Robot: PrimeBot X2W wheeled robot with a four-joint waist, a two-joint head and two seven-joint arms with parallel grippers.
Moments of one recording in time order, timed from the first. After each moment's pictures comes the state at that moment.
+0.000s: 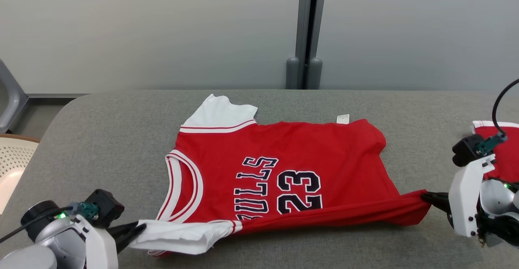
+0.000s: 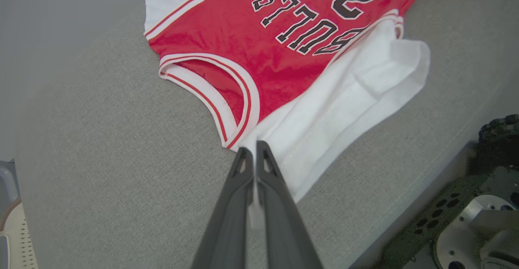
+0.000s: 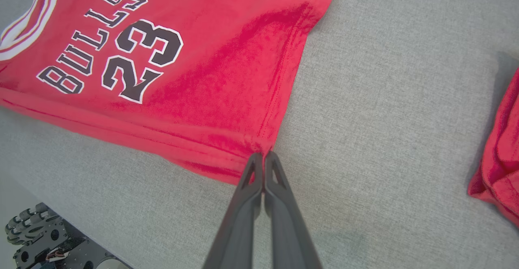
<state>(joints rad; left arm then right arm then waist) -0.53 0.95 -1.21 0.04 -0.91 -0.09 0.16 -0.66 -0.81 1.15 0.44 1.24 0.13 0.46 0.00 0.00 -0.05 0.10</state>
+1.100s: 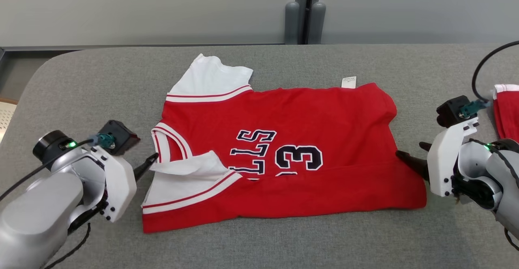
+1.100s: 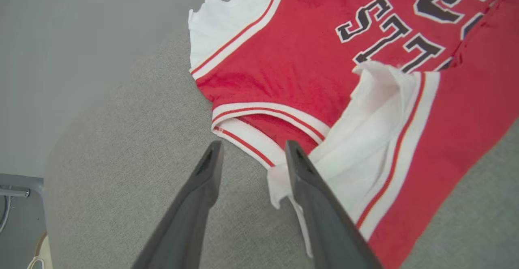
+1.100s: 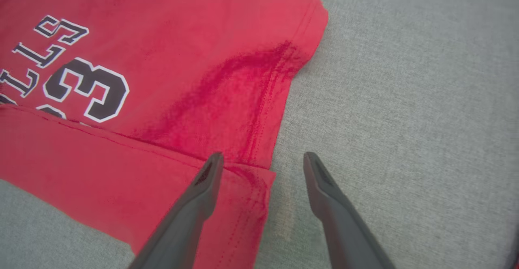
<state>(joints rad) -0.83 0.65 -1.28 0.52 -0.83 -0.13 0.07 -0.84 -0.63 1.19 0.67 1.15 0.13 0.37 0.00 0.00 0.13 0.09</state>
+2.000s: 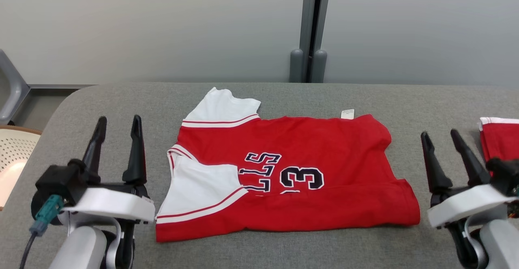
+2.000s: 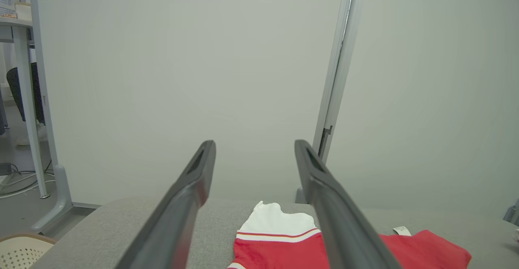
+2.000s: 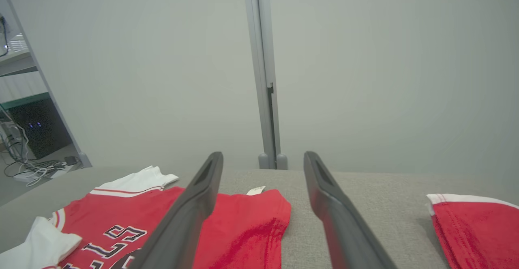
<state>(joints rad) -0.23 0.31 -0.30 0.14 -0.57 0.14 -0.26 -0.31 -0.36 0.30 0.47 0.54 0.13 -0.26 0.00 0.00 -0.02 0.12</state>
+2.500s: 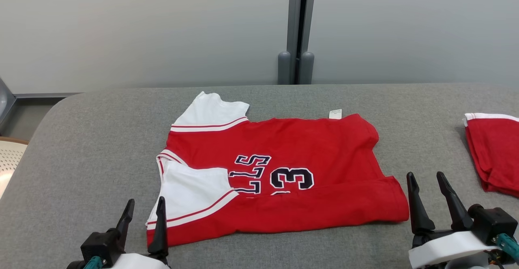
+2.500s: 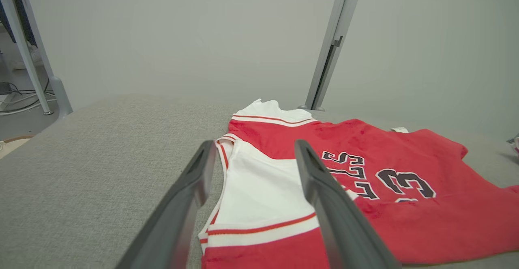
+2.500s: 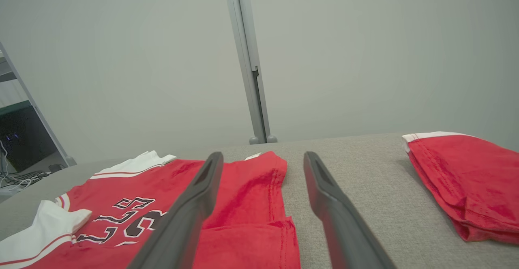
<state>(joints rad) 0.01 0.08 -0.12 0.31 -0.32 0.01 -0.26 -0.06 -0.15 0.12 0.32 0.33 0.13 -0.26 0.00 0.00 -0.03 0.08</state>
